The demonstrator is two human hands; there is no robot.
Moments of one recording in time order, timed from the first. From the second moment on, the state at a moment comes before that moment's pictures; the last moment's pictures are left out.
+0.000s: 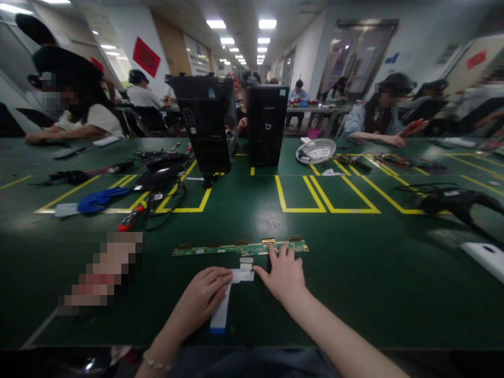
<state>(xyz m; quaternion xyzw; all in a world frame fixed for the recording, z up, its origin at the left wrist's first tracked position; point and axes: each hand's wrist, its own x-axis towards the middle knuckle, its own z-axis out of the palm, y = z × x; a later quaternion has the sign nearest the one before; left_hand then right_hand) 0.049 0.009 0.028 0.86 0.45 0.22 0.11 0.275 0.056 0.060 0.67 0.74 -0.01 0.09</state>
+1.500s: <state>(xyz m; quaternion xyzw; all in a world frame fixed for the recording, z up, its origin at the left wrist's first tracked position) 0.087 0.006 0.033 0.86 0.46 0.21 0.04 0.351 0.088 0.031 0.36 0.91 -0.12 -0.14</state>
